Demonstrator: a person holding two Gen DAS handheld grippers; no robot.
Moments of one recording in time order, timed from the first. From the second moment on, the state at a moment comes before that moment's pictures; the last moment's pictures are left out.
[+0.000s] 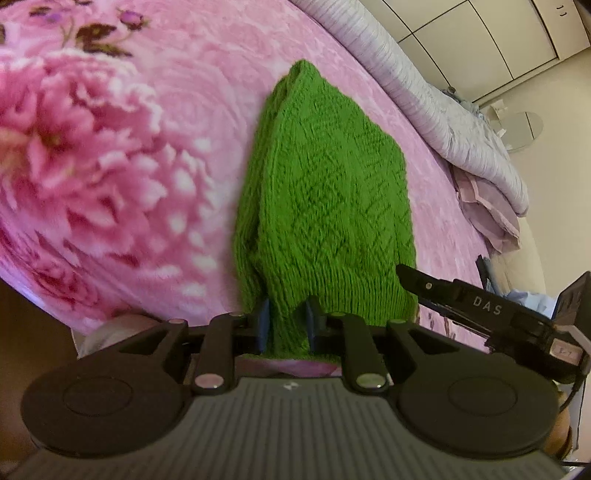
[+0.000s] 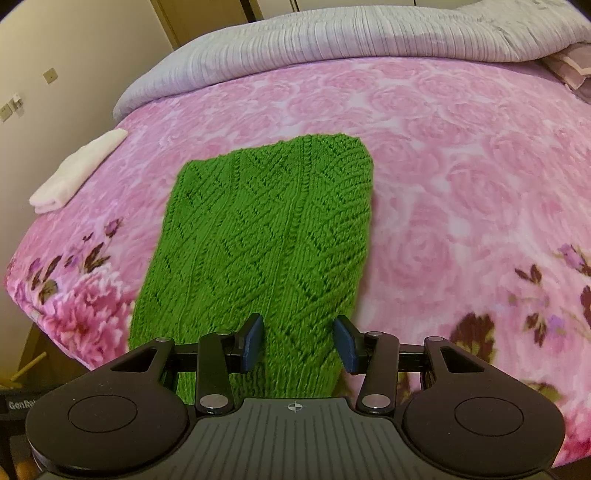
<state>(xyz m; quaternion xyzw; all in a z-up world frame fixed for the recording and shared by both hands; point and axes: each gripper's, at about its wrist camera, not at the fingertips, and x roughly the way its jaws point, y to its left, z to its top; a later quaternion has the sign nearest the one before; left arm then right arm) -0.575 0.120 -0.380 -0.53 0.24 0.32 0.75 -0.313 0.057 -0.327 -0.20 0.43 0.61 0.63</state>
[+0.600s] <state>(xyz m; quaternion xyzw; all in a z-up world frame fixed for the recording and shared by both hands) -0.581 0.102 -0.364 -0.46 0.25 0.36 0.77 -0.332 0.034 -0.328 -0.22 0.40 0.62 0.64</state>
